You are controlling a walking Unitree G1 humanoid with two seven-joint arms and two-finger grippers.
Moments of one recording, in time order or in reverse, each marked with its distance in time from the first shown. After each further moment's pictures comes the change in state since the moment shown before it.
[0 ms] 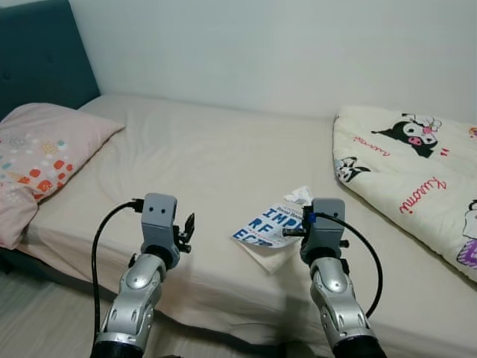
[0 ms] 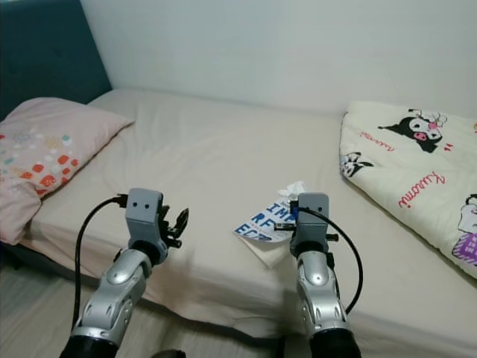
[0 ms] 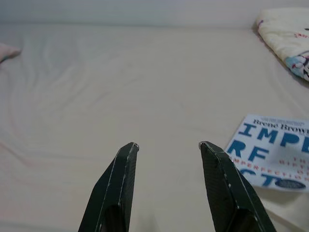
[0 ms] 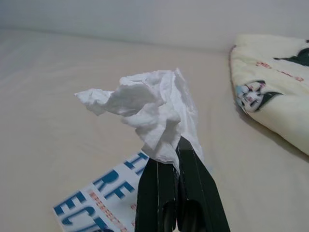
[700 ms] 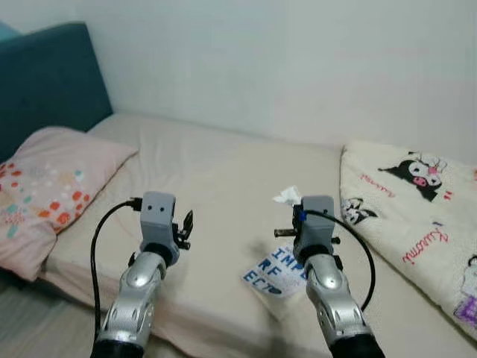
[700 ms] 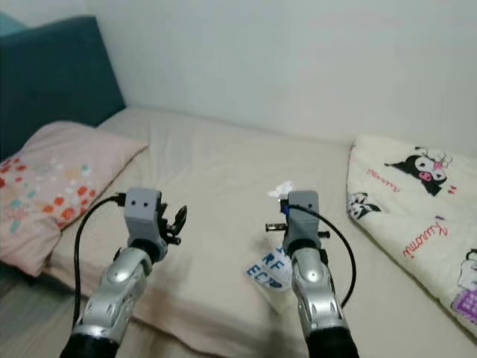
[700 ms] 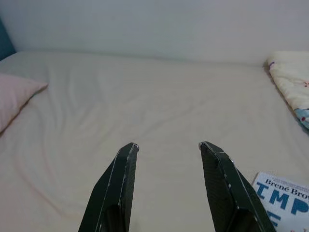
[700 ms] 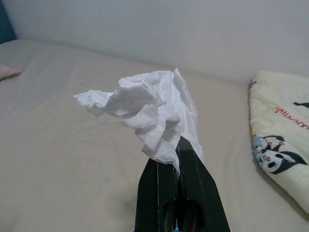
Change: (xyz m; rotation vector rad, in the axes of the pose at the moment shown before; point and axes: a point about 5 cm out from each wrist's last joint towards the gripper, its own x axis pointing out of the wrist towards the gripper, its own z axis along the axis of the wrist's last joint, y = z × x) left arm 0.002 0.000 0.003 -0.002 -0.021 0.018; right arm 0.001 0.008 0.005 -0.012 0.026 0.056
